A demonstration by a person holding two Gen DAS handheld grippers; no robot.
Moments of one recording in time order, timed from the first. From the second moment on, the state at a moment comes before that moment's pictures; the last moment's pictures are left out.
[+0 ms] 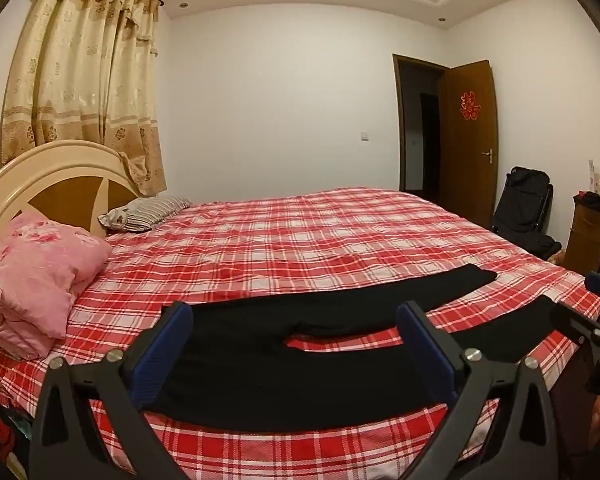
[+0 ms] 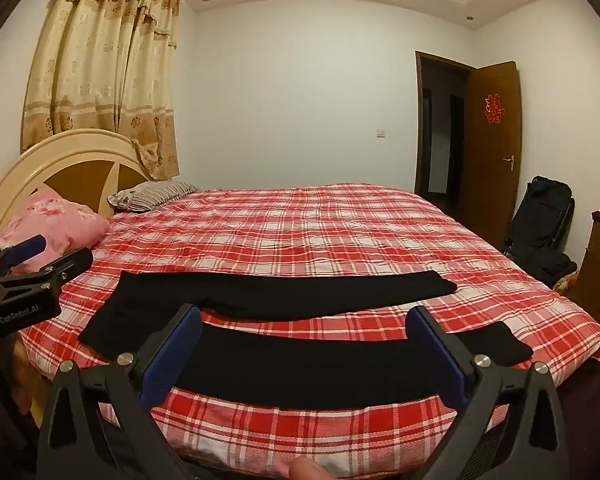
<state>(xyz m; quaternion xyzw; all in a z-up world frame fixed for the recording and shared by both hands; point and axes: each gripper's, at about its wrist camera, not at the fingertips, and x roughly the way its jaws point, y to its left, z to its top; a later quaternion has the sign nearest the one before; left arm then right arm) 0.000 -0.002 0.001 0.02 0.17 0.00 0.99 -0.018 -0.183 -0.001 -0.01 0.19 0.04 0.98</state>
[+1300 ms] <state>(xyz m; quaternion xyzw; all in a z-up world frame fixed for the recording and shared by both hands) 0.001 0.011 0.001 0.02 0.17 0.00 0.98 -0.013 -0.180 -0.013 -0.01 0.20 0.05 0.98</state>
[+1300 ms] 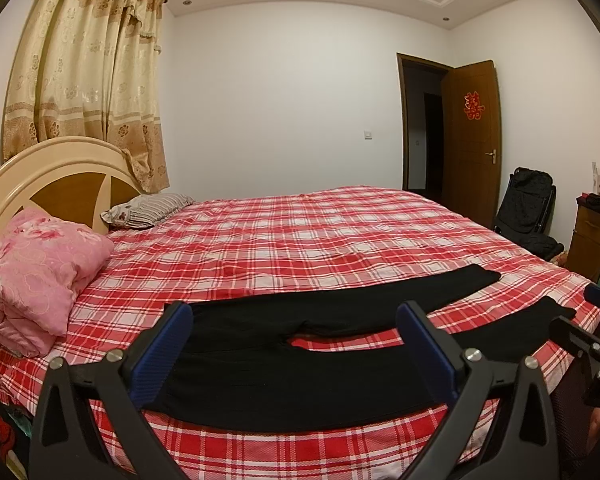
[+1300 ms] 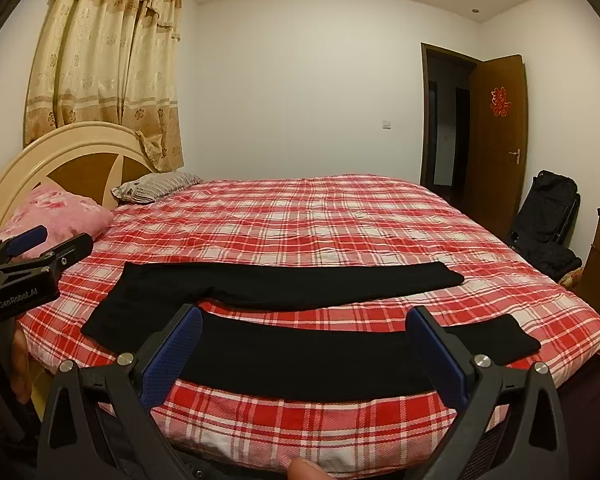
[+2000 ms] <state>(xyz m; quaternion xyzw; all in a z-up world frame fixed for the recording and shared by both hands) 0.001 0.011 0.001 0.02 0.17 0.00 0.98 -0.012 -0.182 -0.015 -0.01 0.21 0.05 0.98</state>
